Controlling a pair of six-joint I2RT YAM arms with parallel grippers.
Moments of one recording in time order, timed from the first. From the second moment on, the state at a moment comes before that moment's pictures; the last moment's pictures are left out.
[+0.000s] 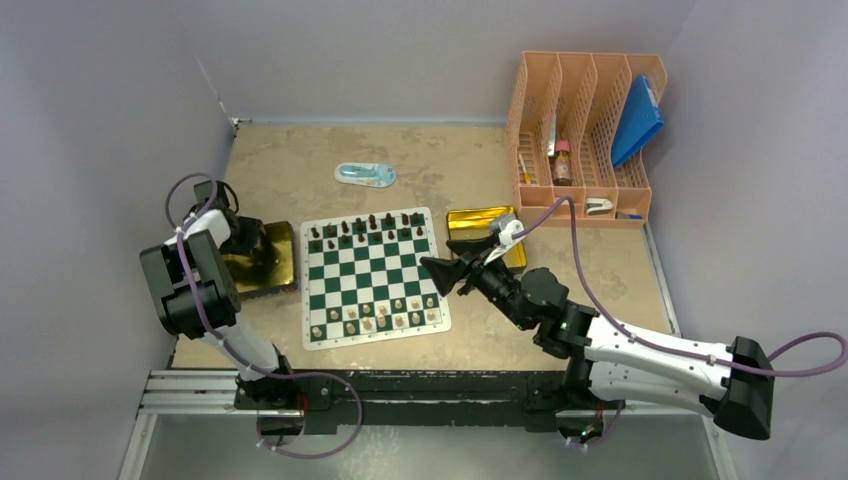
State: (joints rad) left arm 0.40 1.71 1.01 -0.41 -0.03 -1.07; right arm 1.11 0.88 0.56 0.39 0.34 0.35
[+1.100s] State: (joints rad) left arm 0.40 1.52 0.95 -0.29 0.05 -0.30; right arm 1.11 0.89 0.56 0.43 0.32 0.36
